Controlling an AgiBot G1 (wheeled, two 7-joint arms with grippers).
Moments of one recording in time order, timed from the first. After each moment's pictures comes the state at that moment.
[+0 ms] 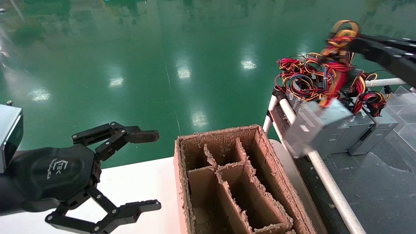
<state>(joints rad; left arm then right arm) -1.10 0.58 0.36 -1.27 0.67 1.46 -0.14 1.43 -0.58 -0.30 0.61 -0.78 -1.50 0.04</state>
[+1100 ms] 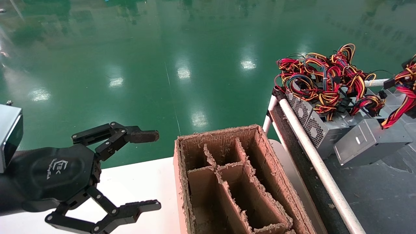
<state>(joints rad) -1.10 0.58 0.36 -1.27 0.67 1.46 -0.14 1.16 -0.38 -0.20 0.59 -0.67 -1.42 -0.02</state>
